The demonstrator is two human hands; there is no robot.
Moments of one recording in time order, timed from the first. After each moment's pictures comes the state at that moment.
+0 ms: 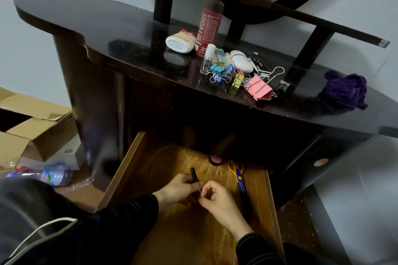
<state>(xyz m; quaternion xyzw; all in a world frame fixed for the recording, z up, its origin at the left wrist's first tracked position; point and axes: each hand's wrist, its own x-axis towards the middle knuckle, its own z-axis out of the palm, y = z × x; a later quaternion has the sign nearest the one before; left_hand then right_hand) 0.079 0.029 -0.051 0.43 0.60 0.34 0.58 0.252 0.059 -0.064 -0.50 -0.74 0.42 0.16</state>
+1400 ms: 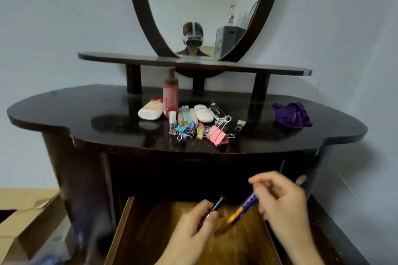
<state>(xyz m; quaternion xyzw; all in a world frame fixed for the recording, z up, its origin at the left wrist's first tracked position) 0.109 -0.020 0.061 0.66 0.48 0.47 0.33 0.308 0.011 0.132 -0.46 -0.62 0.27 0.57</state>
